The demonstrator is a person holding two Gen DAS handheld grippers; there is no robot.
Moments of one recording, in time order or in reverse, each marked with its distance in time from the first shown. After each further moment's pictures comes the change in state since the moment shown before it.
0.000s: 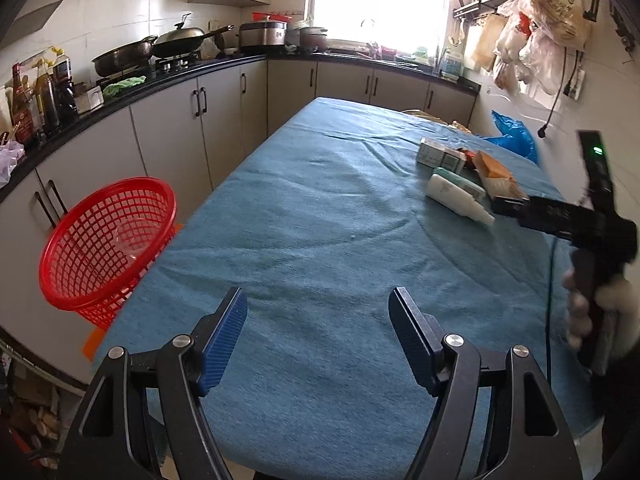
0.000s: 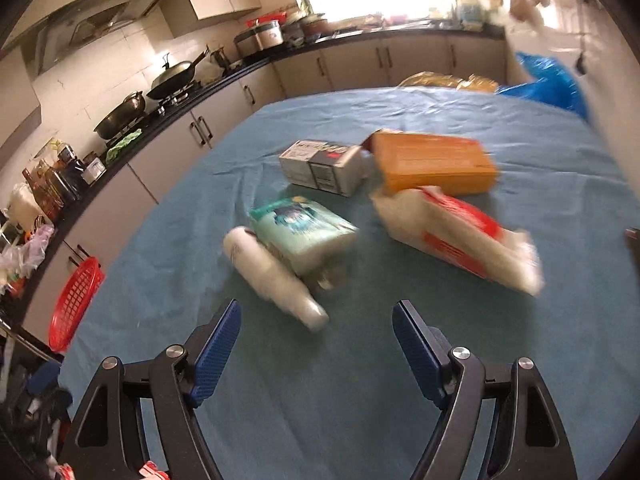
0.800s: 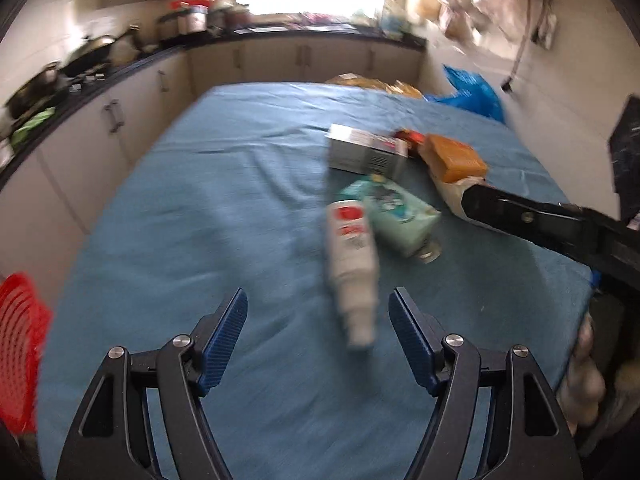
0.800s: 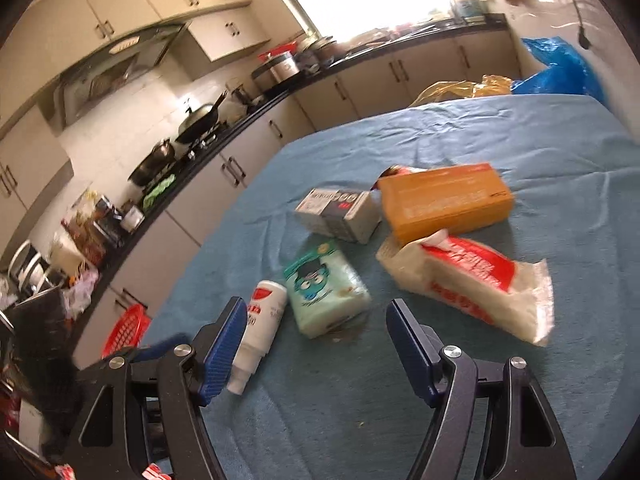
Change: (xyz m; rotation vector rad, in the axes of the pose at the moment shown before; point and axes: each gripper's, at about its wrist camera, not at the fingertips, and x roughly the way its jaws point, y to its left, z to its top) left arm 0.124 -0.119 0.079 0.200 0.136 -0.154; right arm -0.016 -0.028 0.021 0.112 -0.121 0.181
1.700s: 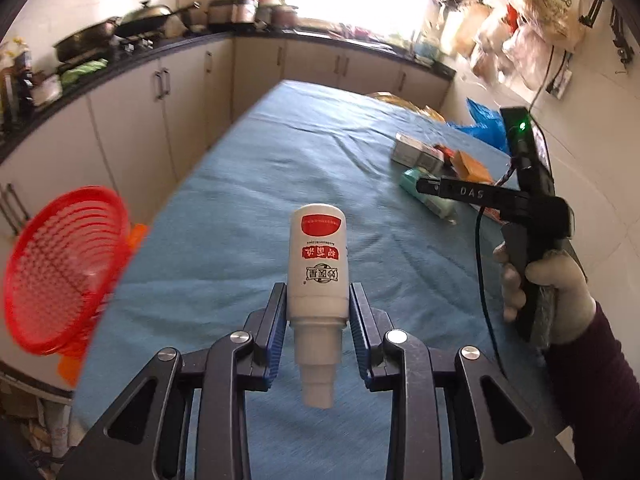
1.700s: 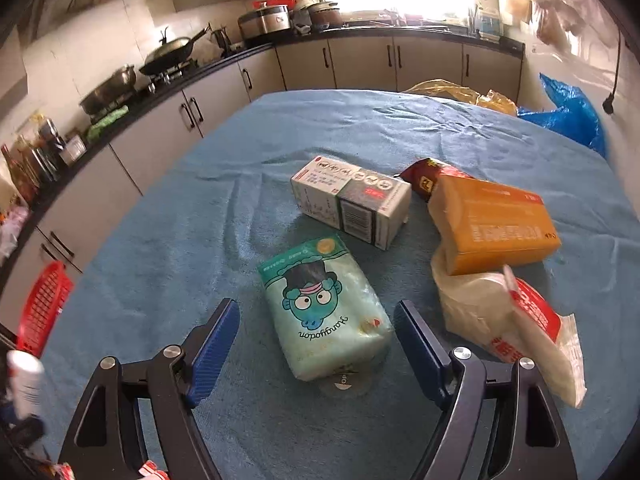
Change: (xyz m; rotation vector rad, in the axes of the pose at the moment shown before) left arm -0.112 0.094 -0.078 -0.187 -0.063 0.009; right arm 0.081 0.044 0.003 -0.219 0.152 -0.279
